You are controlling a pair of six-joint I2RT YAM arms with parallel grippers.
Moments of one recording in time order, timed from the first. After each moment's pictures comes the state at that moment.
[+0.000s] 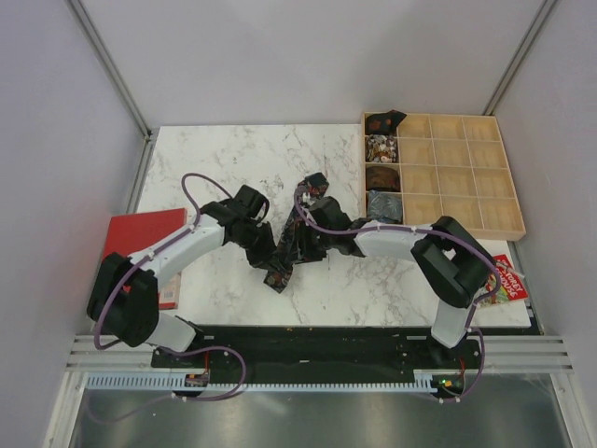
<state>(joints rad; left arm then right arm) -0.53 1.44 0.98 -0.77 0.39 -0.87 0.80 1.81 1.01 0.00 -0.34 0.74</state>
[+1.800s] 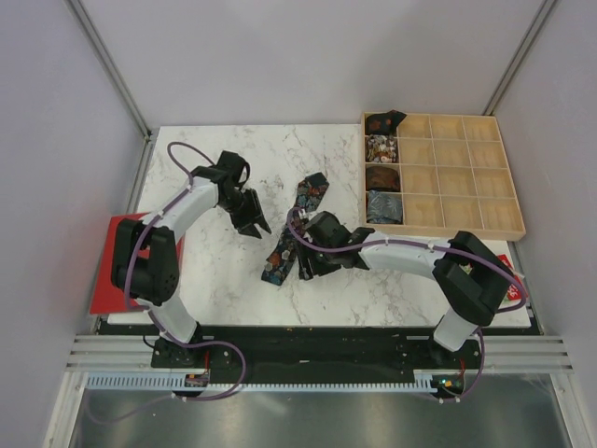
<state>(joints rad) -0.29 1.72 1.28 -0.86 0.38 -0.66 0.87 1.67 0.97 -0.26 -0.07 0.55</state>
